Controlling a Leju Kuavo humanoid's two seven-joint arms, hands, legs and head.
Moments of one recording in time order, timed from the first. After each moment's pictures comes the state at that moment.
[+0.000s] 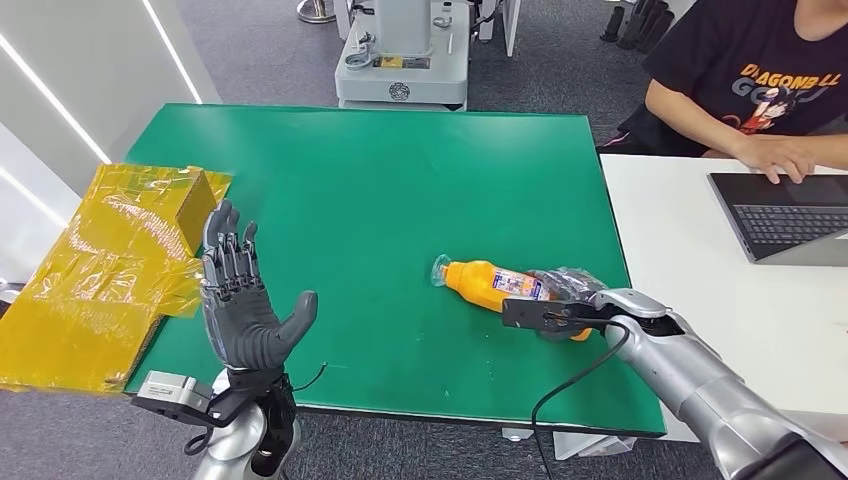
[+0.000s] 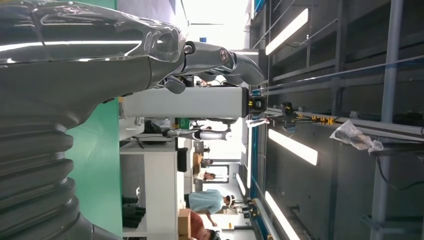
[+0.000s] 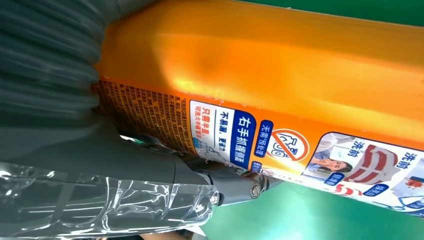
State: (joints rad) left arm -0.07 -0.17 -0.36 -1.47 -0.01 0.33 -0.66; right arm -0.78 -0.33 1.00 -0.66 0.50 0.25 -0.19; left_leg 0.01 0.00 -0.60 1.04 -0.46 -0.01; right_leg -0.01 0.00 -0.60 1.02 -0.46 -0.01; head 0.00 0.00
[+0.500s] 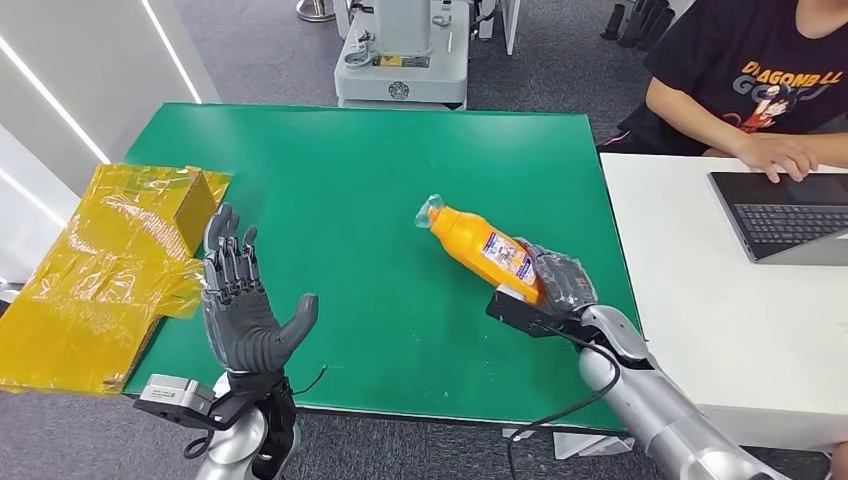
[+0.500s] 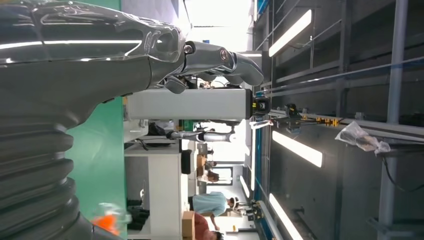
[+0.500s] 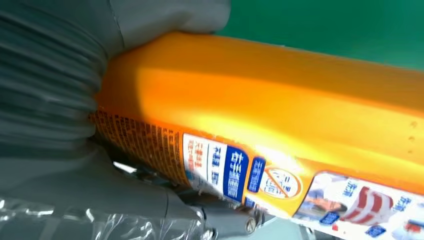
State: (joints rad) left arm -0.06 -0.17 -0.35 -1.47 -0.01 0.35 -0.66; right arm -0.60 -0.22 0.79 -0.75 0.52 -0.31 -0.30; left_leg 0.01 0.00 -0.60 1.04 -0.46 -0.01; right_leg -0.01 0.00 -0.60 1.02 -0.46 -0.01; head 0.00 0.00
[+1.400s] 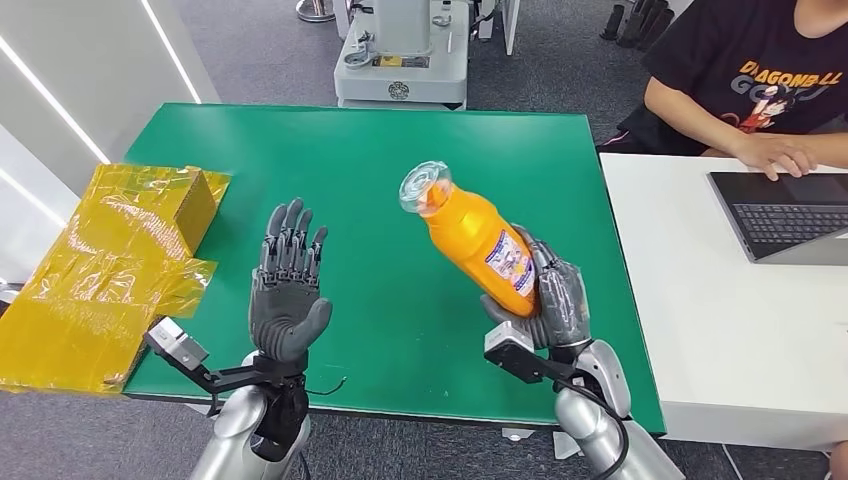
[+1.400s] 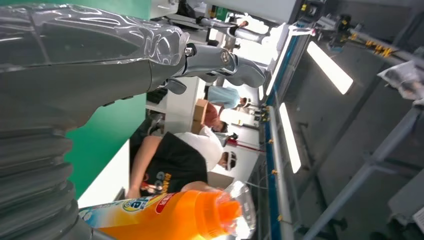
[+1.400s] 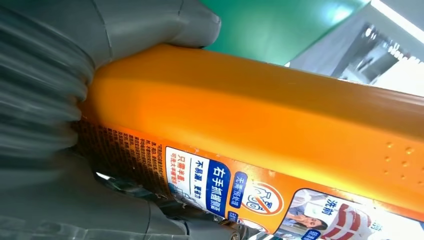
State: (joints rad) left arm -0.14 -0.15 -0.36 -1.34 0.30 -0.09 -0.53; right arm -0.34 -0.14 0.63 -1.14 0.51 -0.54 -0.53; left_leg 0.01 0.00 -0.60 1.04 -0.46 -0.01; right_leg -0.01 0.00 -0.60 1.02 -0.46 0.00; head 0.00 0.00
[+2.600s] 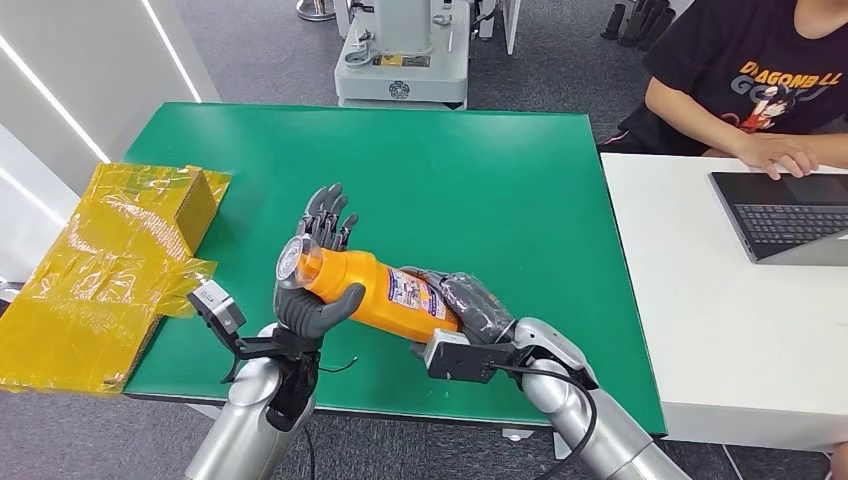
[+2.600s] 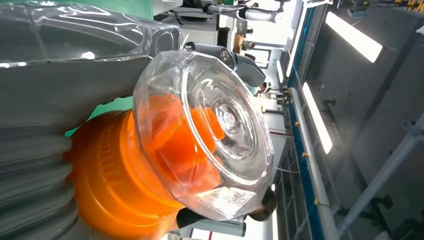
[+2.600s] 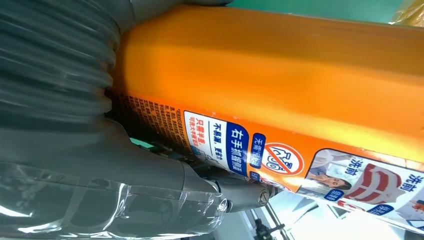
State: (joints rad) left arm -0.26 -0.16 -0.37 -1.22 0.21 -0.12 -0.48; right arm -0.48 -0.07 0.75 -1.08 0.47 0.09 -0.53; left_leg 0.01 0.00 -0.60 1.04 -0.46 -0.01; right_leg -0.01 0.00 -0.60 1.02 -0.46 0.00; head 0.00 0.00
